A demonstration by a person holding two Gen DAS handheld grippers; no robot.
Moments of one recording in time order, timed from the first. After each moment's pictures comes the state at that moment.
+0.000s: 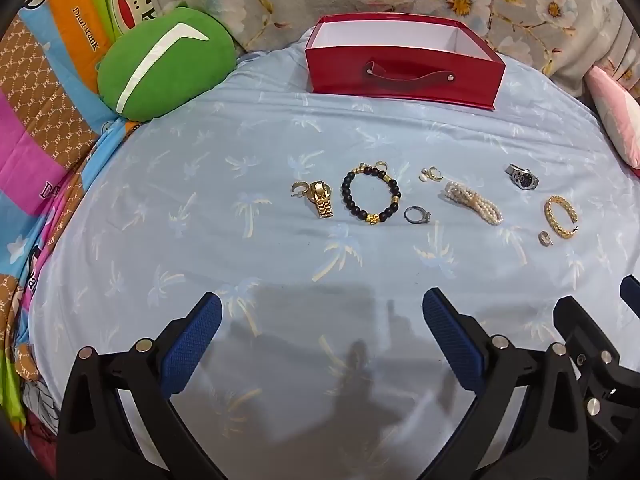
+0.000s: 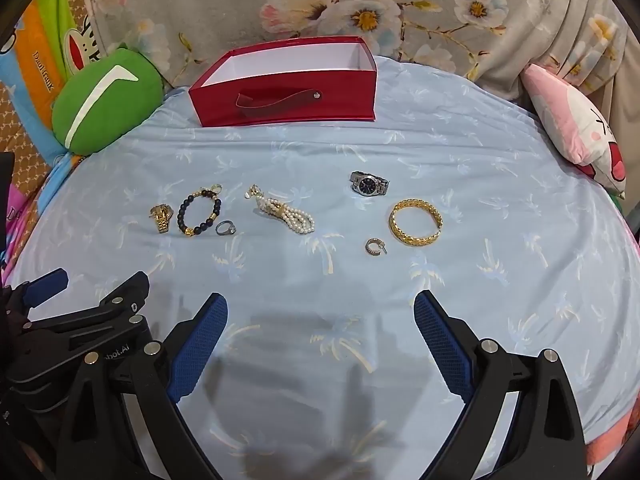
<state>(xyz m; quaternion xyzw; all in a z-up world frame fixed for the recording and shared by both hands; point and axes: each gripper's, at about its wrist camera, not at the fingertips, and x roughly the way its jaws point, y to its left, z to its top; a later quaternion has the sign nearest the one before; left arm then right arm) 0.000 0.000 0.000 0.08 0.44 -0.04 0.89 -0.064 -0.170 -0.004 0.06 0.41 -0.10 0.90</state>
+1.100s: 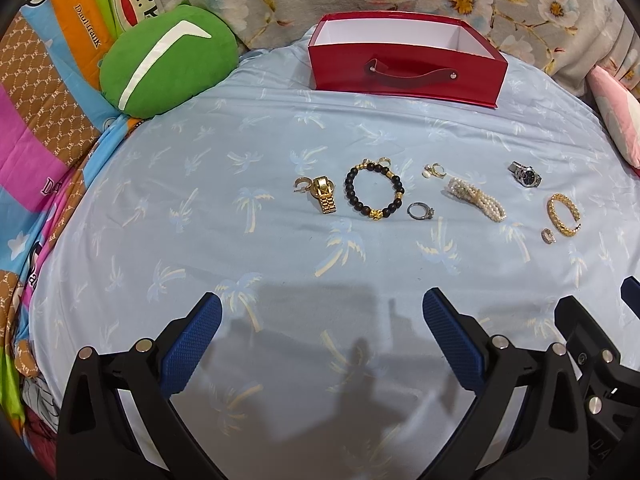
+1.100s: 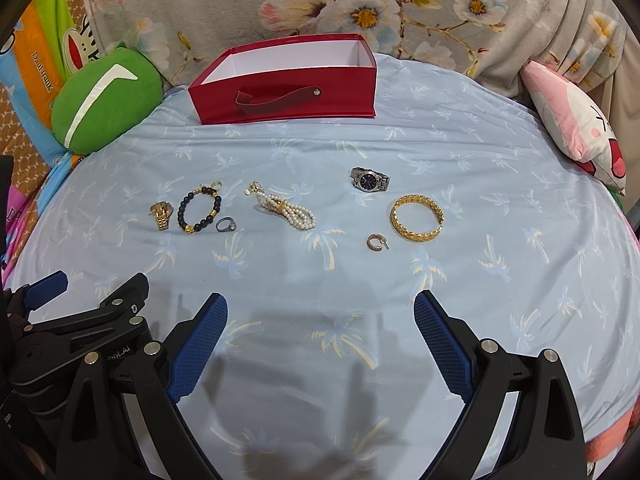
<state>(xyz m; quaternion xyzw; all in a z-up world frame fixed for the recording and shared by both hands) -0.001 0.003 -0.002 0.08 0.44 -0.04 0.89 -0.064 -0.169 -0.007 0.06 0.41 -0.10 0.90</state>
